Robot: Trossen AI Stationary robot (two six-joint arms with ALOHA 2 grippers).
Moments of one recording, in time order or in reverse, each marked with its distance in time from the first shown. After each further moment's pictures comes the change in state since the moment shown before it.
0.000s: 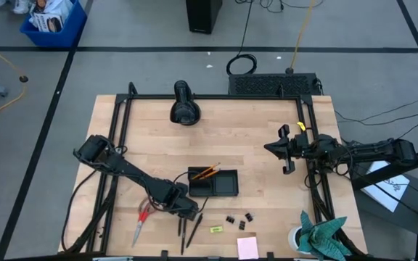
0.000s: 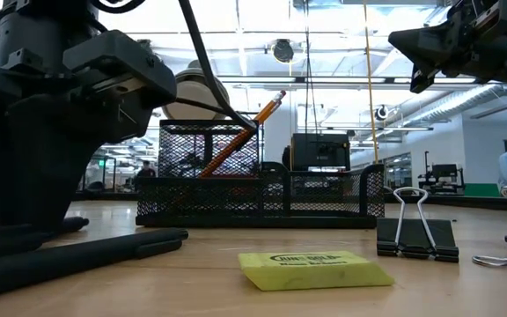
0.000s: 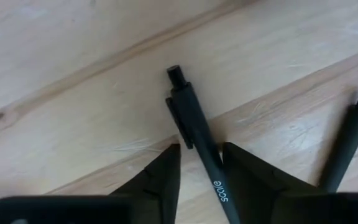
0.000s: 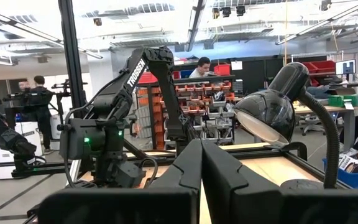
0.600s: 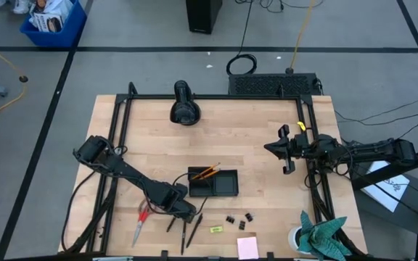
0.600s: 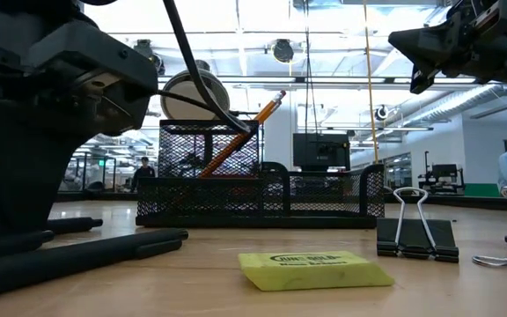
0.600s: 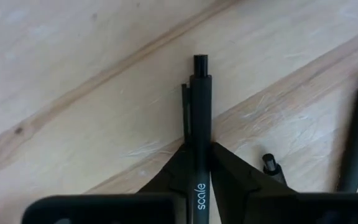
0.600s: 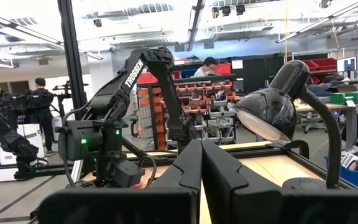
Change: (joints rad) left arm -0.018 0.000 0.004 -0.036 -0.084 0.096; right arm 0.000 0.000 0.000 0.000 -0.001 0.017
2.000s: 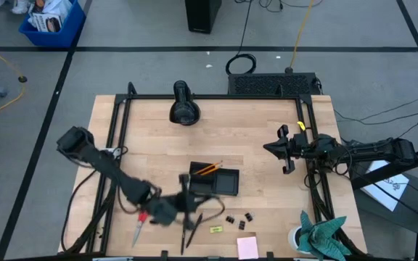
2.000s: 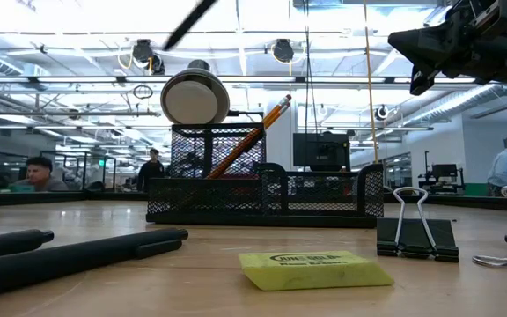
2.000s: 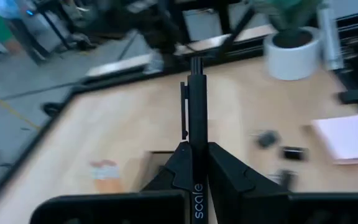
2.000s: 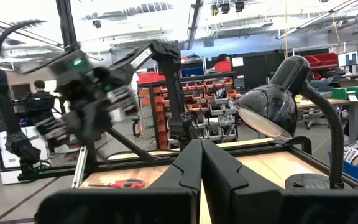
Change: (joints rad) left arm -0.092 -0.329 -0.026 0.679 -0.776 1.513; right arm 0.000 0.005 0.000 0.000 0.001 0.024
